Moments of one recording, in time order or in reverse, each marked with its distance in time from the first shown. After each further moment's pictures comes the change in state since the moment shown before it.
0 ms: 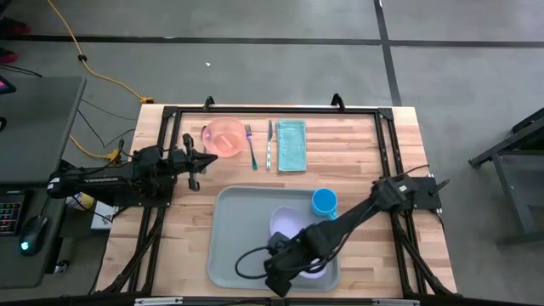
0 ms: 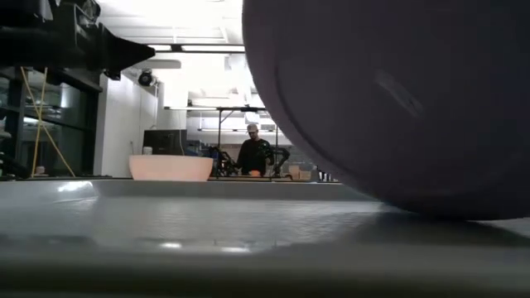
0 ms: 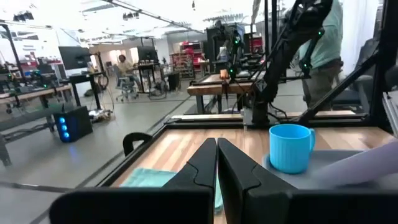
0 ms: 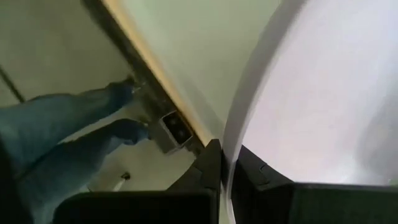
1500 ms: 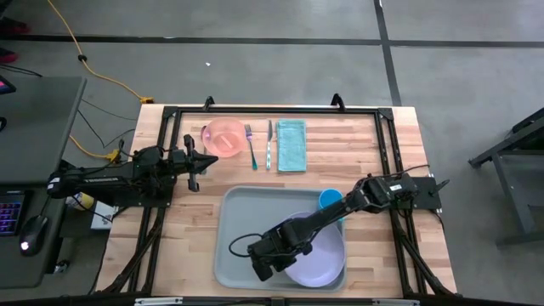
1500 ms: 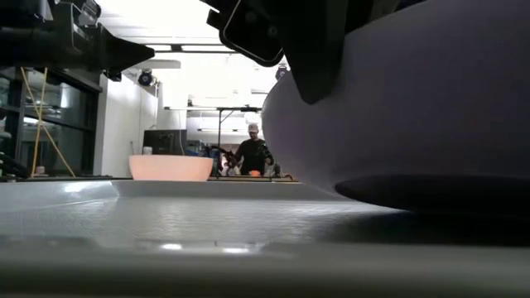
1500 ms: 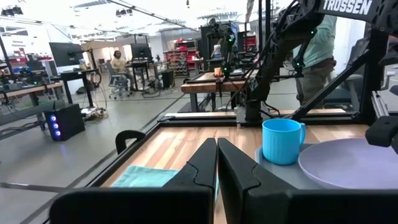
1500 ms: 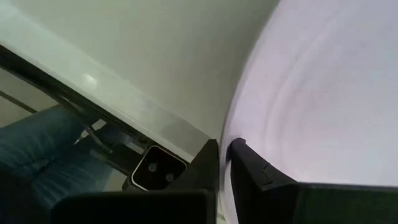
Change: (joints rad) left arm 0.000 0.000 0.000 -0.009 0.025 -0.010; right arm -0.109 0.084 -0.234 0.254 -0.310 0.247
